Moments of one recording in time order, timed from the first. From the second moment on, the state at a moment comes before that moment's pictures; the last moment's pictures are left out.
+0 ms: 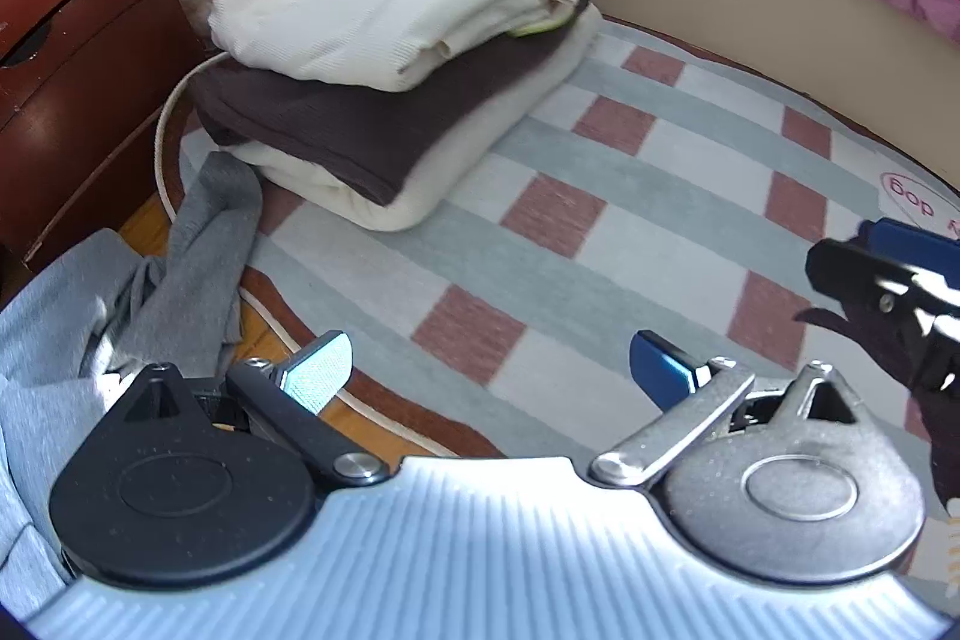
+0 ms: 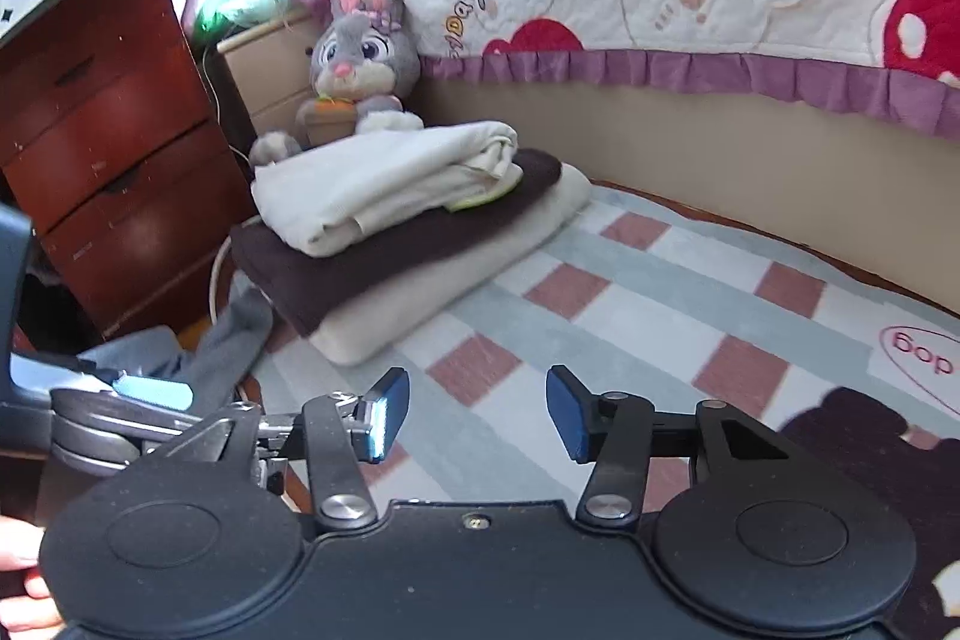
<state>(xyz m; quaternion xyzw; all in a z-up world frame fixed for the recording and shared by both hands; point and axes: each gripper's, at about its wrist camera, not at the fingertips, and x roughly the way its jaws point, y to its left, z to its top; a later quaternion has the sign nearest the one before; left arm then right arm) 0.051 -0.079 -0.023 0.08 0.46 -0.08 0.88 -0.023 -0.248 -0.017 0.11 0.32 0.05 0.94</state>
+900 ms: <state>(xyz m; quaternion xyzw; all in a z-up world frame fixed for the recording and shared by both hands) 0.002 -0.119 -0.014 0.10 0.48 -0.09 0.87 -0.060 -0.266 0.002 0.08 0.37 0.03 0.93</state>
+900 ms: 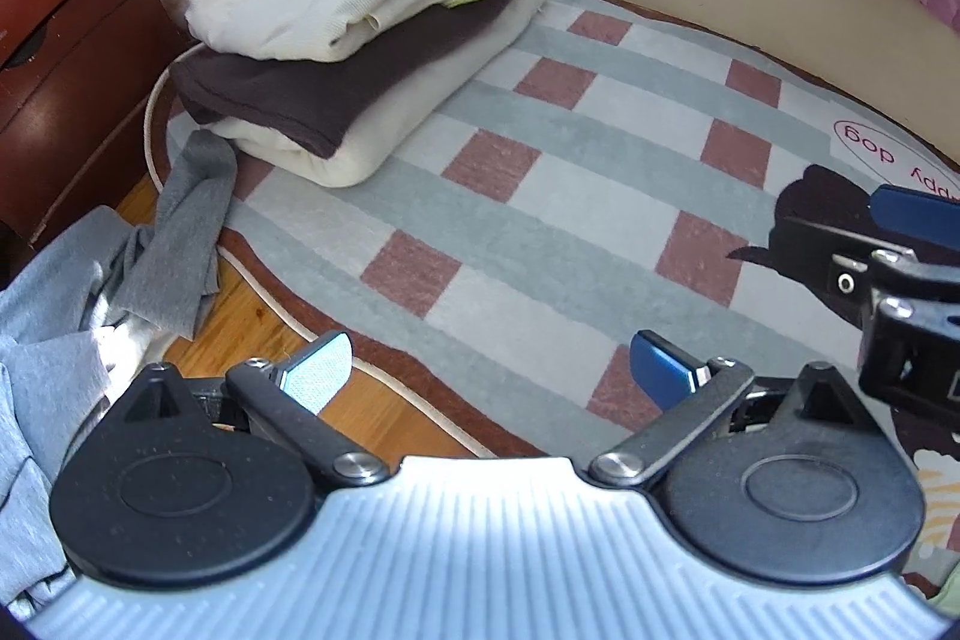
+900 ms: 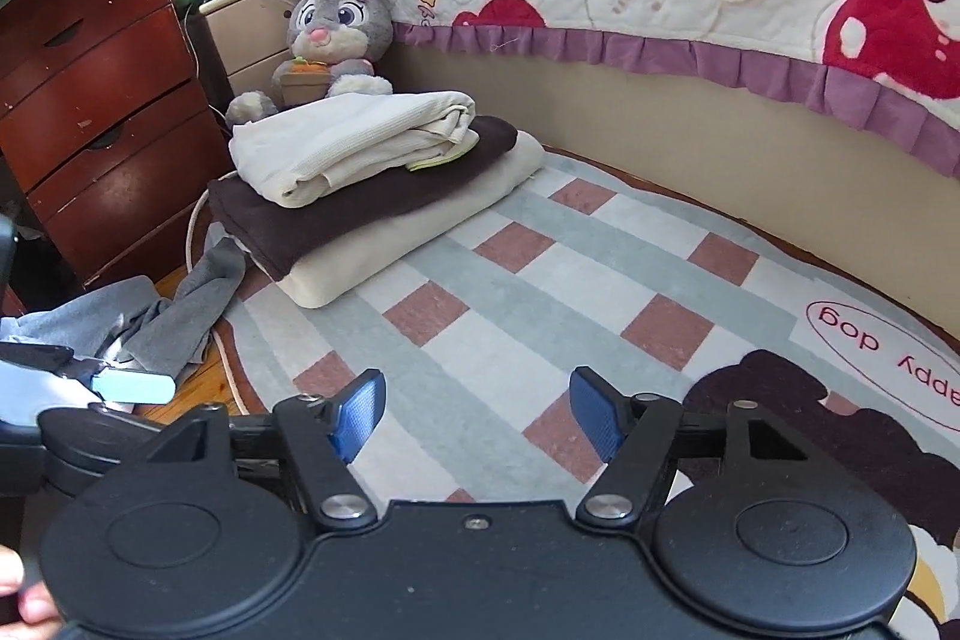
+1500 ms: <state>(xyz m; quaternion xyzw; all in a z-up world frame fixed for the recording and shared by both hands) -0.002 -0.125 -0.023 0.12 0.48 -0.08 0.87 -0.063 -0.274 -0.008 0.10 0.36 0.02 0.93</state>
